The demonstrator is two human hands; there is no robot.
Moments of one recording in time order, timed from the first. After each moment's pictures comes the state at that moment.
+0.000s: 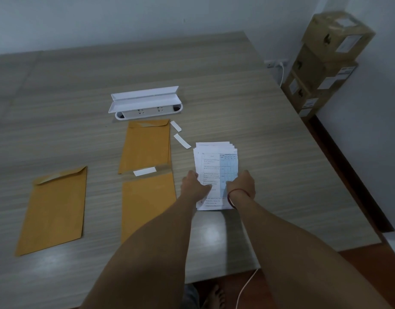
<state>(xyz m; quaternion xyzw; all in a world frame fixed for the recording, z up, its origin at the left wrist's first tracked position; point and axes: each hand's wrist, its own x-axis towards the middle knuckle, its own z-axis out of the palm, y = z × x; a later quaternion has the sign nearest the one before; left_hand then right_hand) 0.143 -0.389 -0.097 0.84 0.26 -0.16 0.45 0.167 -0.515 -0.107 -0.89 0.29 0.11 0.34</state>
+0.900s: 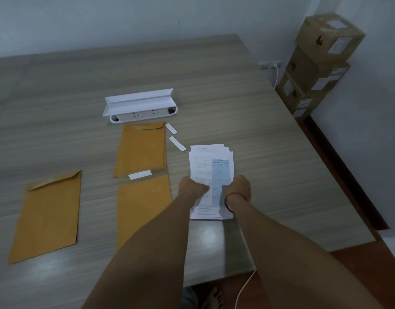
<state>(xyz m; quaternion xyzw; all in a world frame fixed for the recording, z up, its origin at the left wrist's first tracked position) 0.148 -0.396 -0.092 0.76 0.32 -0.19 0.53 0.165 -0.517 -0.113 -0.89 0.28 0.13 0.33</state>
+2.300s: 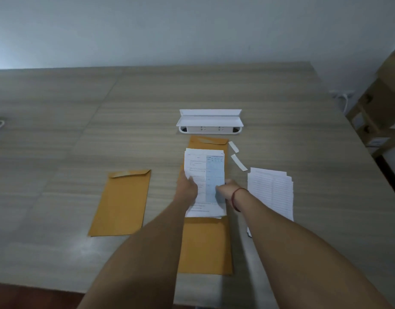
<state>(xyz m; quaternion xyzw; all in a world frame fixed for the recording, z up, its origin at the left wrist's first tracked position) 0.124 -0.228 -0.055 0.76 0.35 0.01 0.54 0.183 -0.348 -0.063 -0.79 0.07 0.40 0.46</state>
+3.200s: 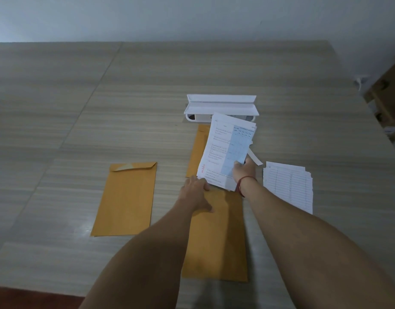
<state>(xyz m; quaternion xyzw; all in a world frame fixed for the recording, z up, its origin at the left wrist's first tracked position) 0.120 -0.190 -0.094 0.93 0.16 -0.21 0.25 0.216 -0.310 -0.077 -0.79 0.19 0.19 0.55</state>
